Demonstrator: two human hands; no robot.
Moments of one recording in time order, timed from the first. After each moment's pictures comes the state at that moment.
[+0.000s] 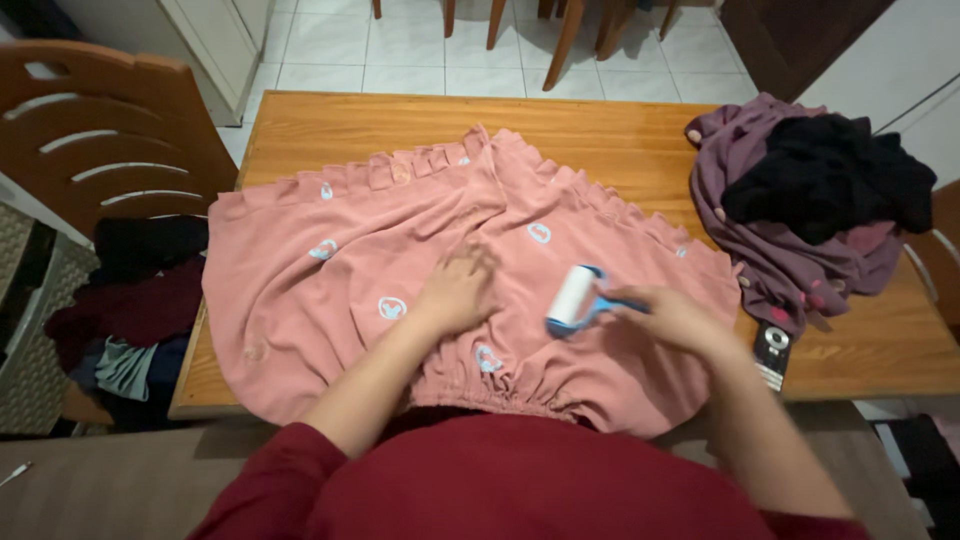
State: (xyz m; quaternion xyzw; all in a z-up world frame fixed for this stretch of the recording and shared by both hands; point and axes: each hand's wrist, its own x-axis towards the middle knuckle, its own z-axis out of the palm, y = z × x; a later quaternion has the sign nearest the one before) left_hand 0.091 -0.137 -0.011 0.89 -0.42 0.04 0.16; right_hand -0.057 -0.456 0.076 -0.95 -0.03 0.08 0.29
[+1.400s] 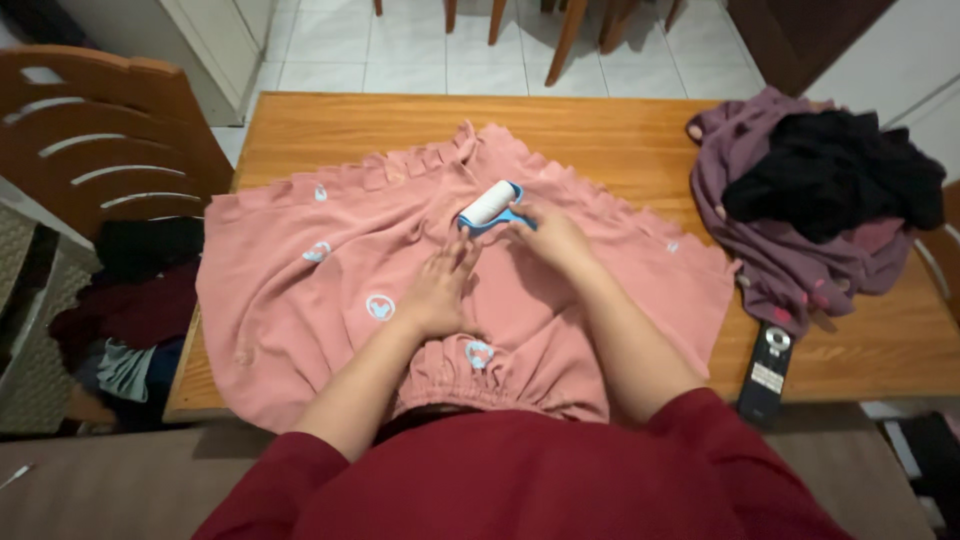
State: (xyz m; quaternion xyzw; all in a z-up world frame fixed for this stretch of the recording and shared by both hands) left_hand 0.092 -0.119 0.002 0.89 -0.38 -0.06 0.23; right_hand 0.101 -0.377 0.018 -0.94 -0.01 -0.11 0.32
